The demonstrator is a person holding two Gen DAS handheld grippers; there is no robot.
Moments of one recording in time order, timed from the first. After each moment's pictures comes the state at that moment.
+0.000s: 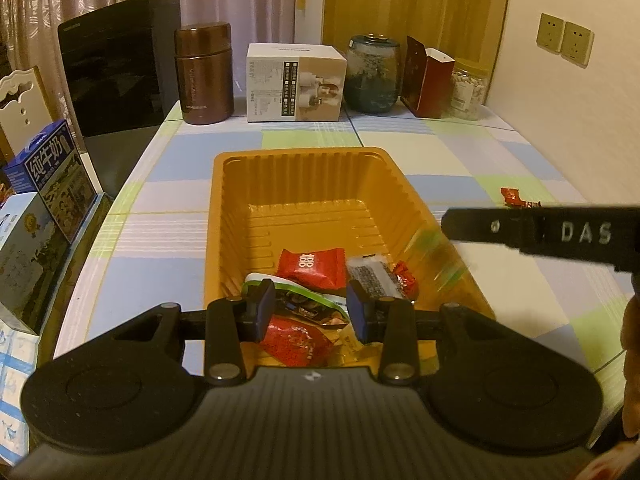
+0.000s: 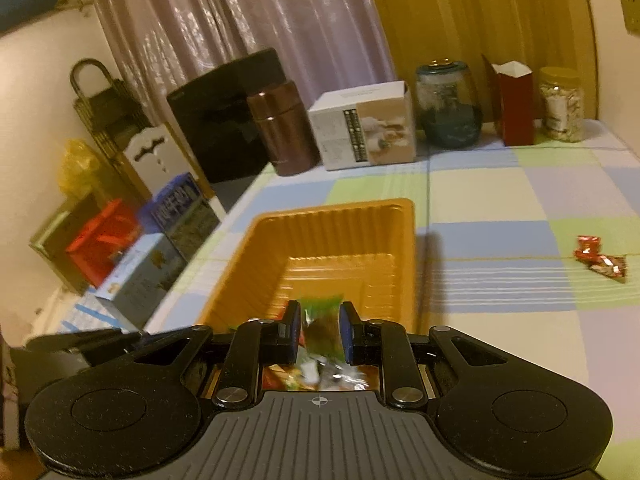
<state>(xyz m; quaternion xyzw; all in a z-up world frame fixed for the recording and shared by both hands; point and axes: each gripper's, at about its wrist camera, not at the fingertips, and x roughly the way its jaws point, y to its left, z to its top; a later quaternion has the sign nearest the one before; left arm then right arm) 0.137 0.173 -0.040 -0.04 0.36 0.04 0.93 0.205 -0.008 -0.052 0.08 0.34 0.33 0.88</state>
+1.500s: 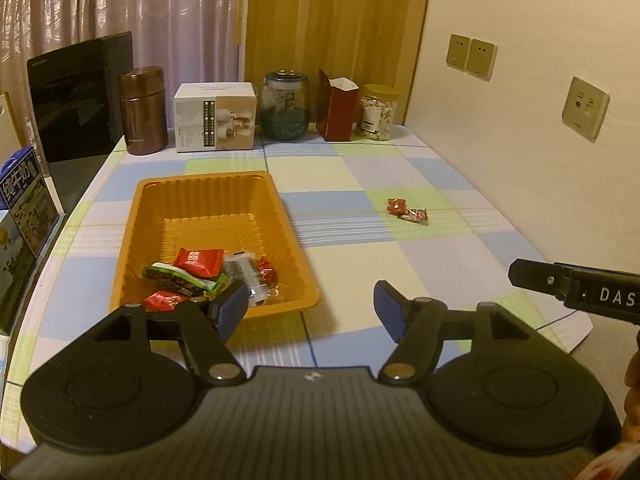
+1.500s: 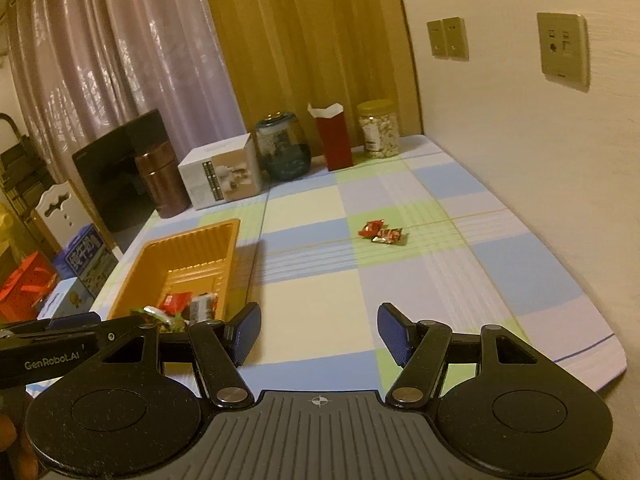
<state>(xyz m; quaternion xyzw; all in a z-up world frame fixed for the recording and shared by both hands) 0.058 0.062 0.013 -0.04 0.32 -0.02 0.95 0.083 -0.175 -0.012 0.10 0.30 0.14 0.94</state>
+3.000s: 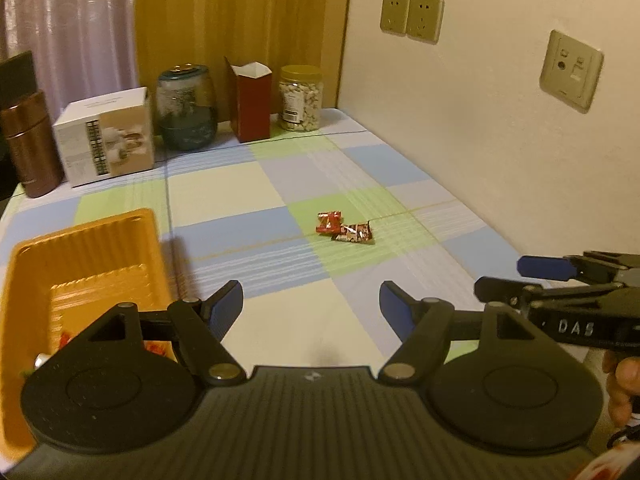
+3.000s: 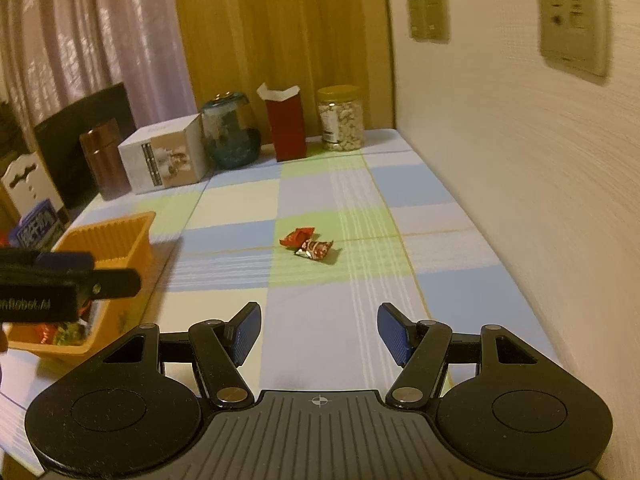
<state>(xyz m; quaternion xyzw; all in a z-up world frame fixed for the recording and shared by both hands) 0.199 -0.013 -0.017 0.01 0.34 -0.12 0.93 0.189 -0.239 -0.057 0.04 0.32 0.14 0.94</state>
